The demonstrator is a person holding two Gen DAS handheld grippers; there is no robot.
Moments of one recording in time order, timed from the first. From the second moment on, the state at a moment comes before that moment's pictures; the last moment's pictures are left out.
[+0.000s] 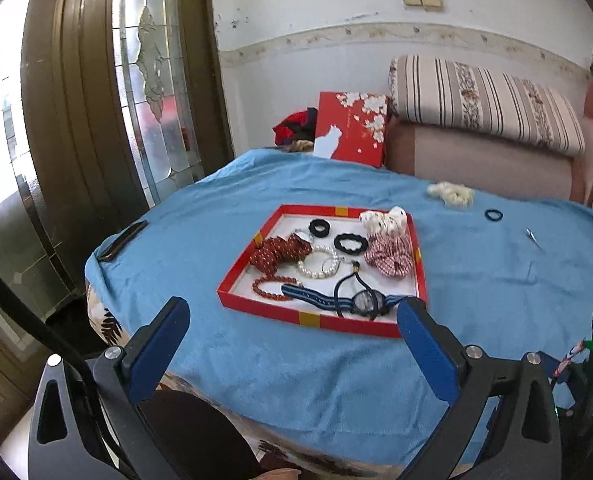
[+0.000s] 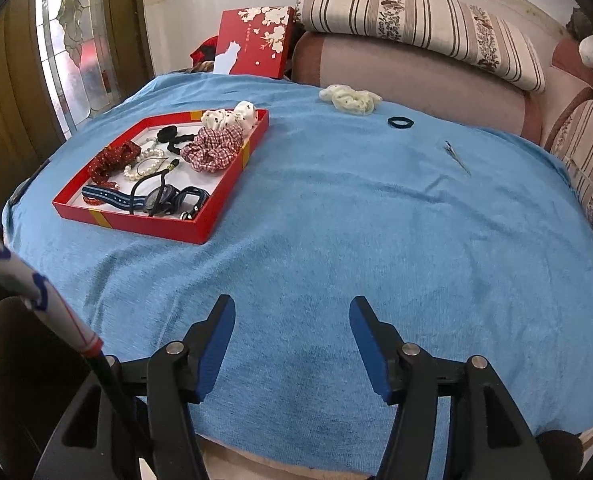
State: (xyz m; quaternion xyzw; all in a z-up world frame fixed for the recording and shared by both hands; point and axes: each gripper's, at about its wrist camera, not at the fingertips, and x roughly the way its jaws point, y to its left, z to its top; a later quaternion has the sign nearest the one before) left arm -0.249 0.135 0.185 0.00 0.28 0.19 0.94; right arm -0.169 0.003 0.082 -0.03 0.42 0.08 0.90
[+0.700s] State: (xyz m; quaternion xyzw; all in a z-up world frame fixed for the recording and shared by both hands) left arm -0.236 0.153 0.161 -0.03 0.34 0.17 0.93; right arm -0.166 0.021 0.072 -0.06 0.44 0.08 0.89
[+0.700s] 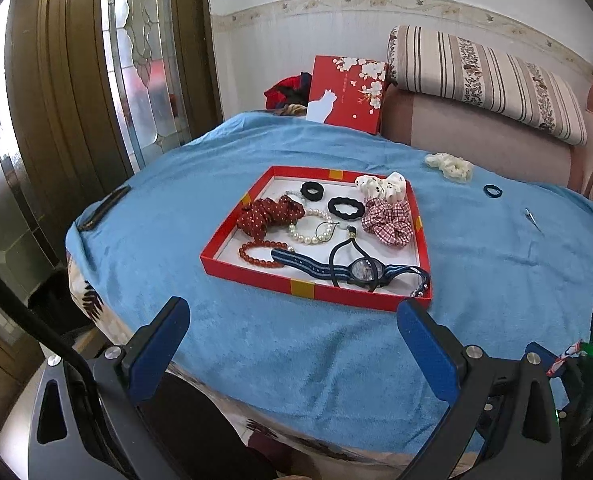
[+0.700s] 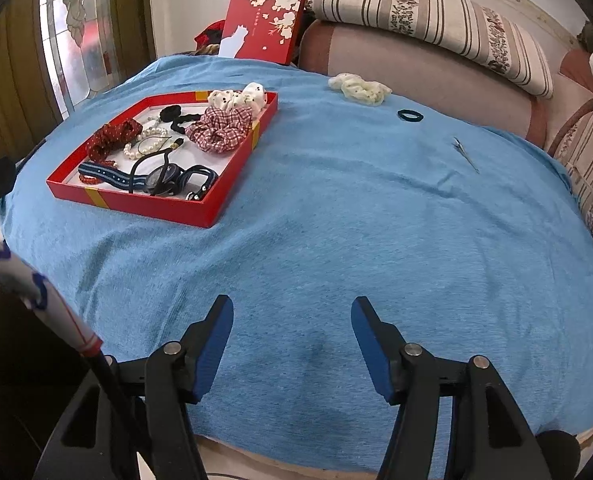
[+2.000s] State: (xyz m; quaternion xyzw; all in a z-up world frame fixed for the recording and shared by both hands) left arm -0.218 0.189 0.122 -0.09 0.40 0.18 0.89; right arm -0.143 0.058 0.106 -0.10 0.40 0.08 0.91
